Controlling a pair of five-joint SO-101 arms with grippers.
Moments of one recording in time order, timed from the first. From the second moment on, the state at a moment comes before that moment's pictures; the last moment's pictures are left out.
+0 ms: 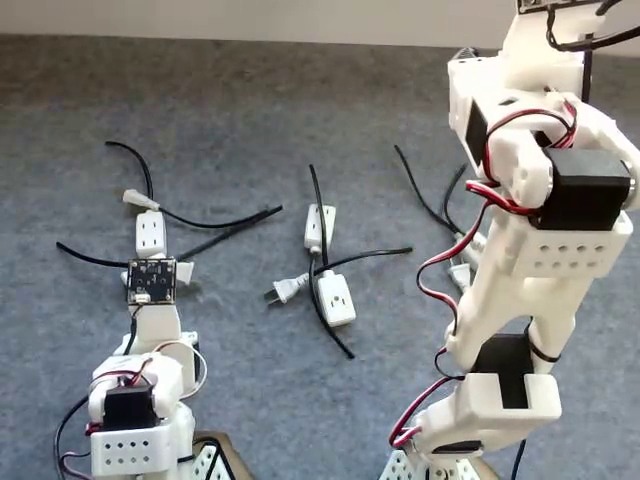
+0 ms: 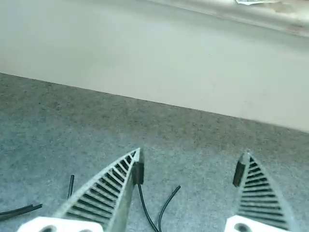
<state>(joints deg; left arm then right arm) -11.6 -104.1 95.0 75.9 -0.9 -4.0 3.6 -67.4 95.6 11.3</state>
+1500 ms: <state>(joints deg) 6.3 -17.4 33.1 49.3 -2.8 -9.5 4.2 -59.8 94.0 11.6</state>
